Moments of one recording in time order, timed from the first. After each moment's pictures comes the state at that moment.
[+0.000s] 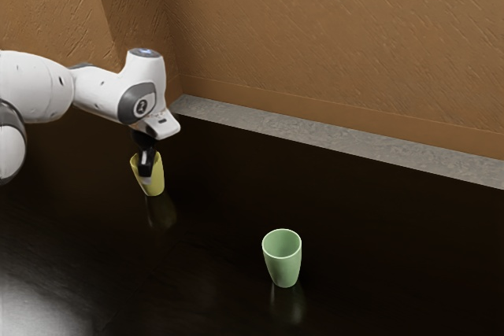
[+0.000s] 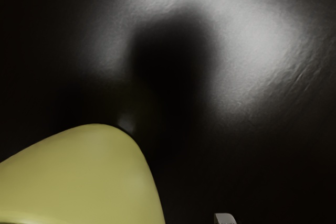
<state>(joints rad) 0.14 0.51 0.03 -1.67 0.19 2.06 1.09</state>
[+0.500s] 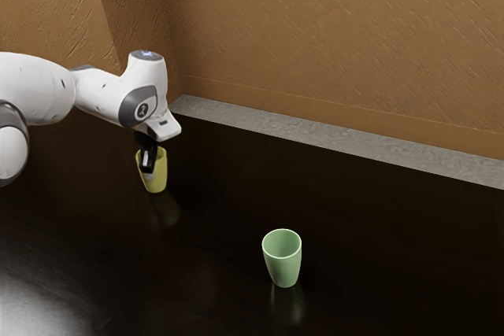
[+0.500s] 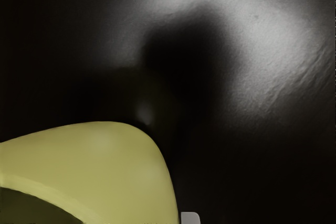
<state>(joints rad) 0.14 0.51 0.03 -1.67 0.22 2.11 1.10</state>
